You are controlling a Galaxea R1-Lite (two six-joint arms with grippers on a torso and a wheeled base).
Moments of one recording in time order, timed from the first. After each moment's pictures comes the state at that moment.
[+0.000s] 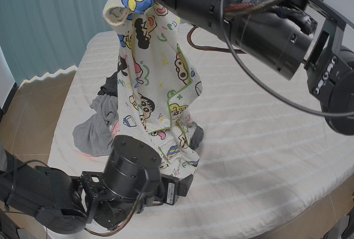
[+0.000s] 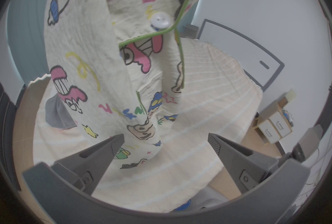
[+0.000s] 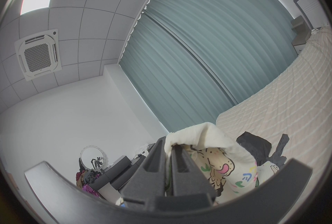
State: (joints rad) left arm -0.93 1.71 -0.68 -0.42 0.36 -0.40; right arm 1.02 1.84 -1.60 -0.55 -0.14 0.44
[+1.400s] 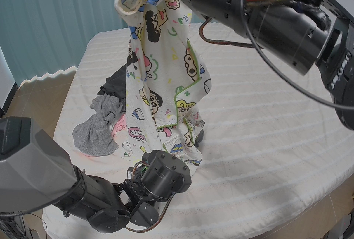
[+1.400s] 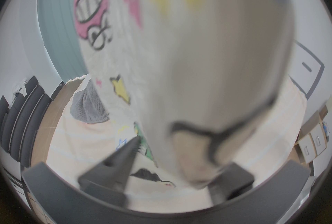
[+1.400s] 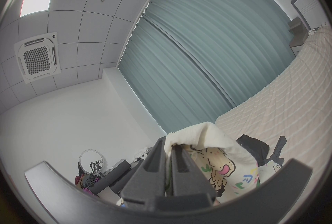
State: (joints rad) left arm -0.90 1.98 -0.74 -0.53 0.73 -0.50; right arm 1.01 1.80 -1.57 -0.56 -0.16 0.45
